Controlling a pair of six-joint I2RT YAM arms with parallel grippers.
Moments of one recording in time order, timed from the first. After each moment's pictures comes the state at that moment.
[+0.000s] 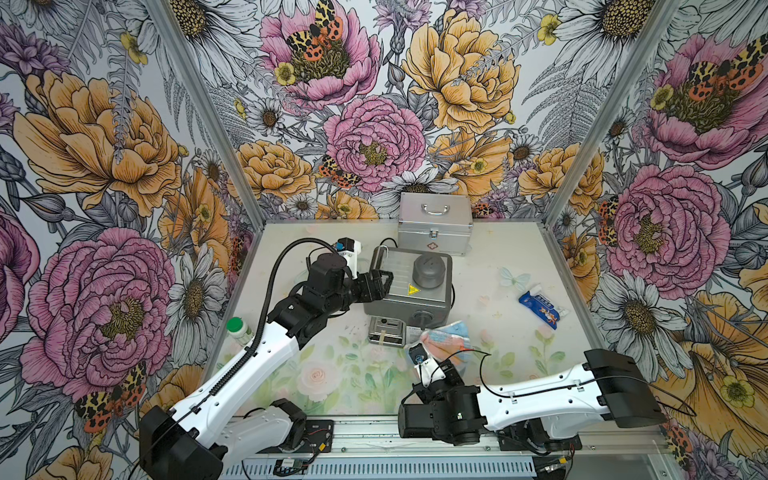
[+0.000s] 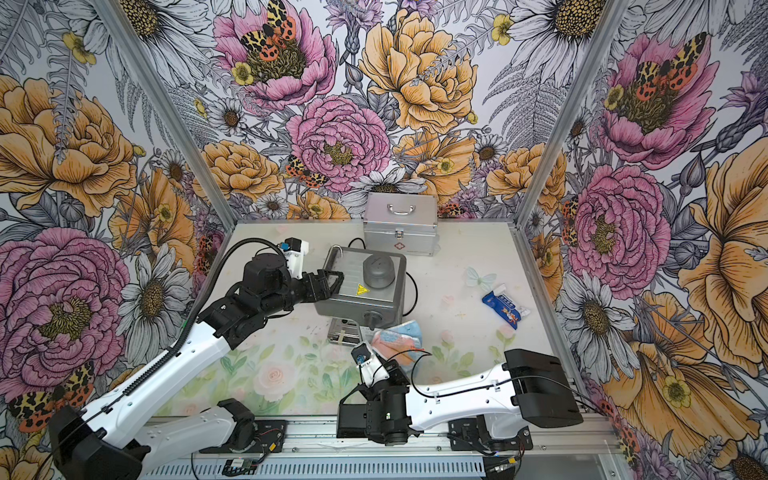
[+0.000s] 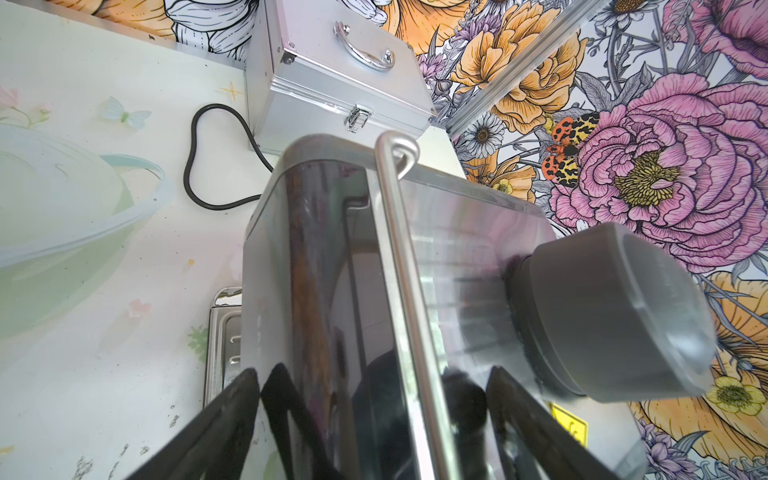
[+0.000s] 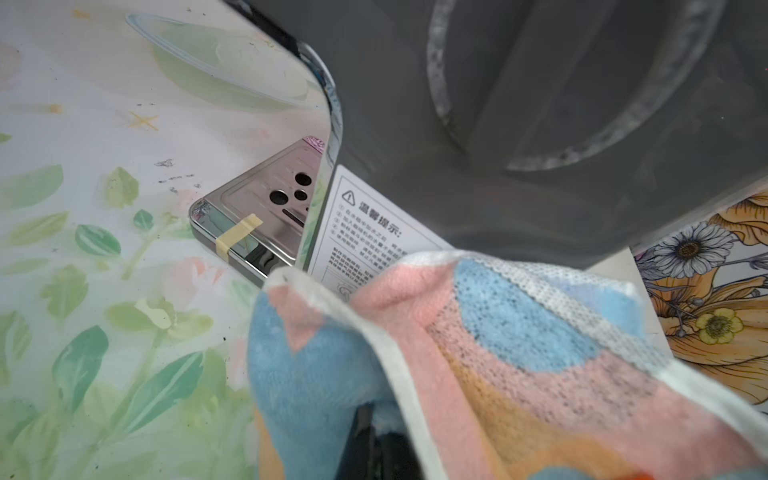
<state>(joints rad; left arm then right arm) -0.57 1.09 0.98 -0.41 0.14 -0.61 1.58 1.46 0.90 -0.78 1.07 0.91</state>
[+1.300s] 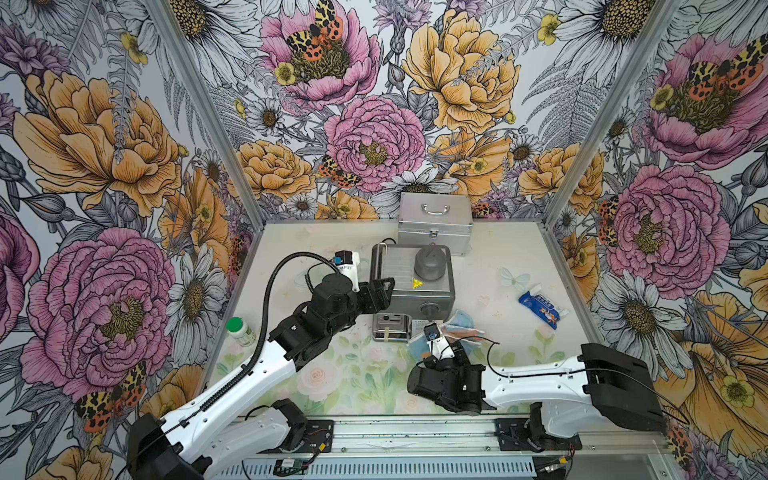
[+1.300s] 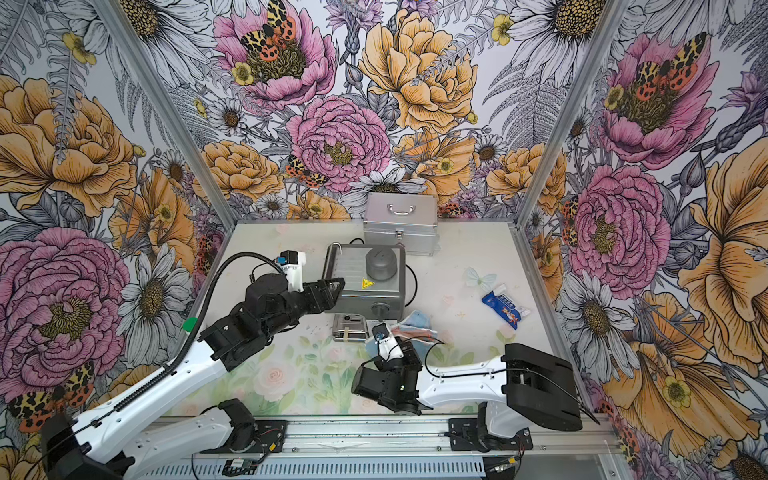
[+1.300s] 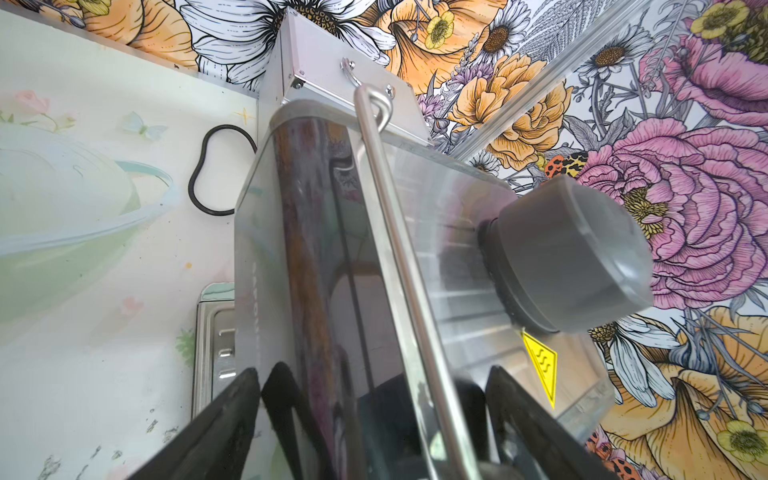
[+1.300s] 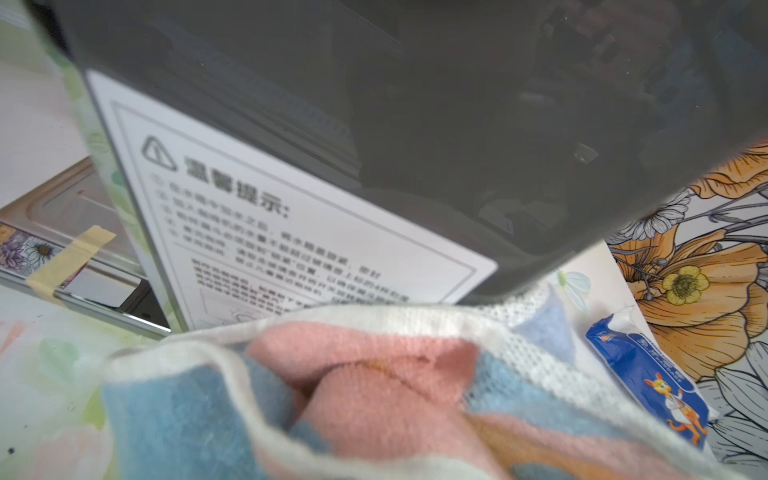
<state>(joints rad) -0.72 0.97 0.83 -0.29 -0.09 -0.71 1.34 1.46 0.69 -0.42 1.07 0.71</state>
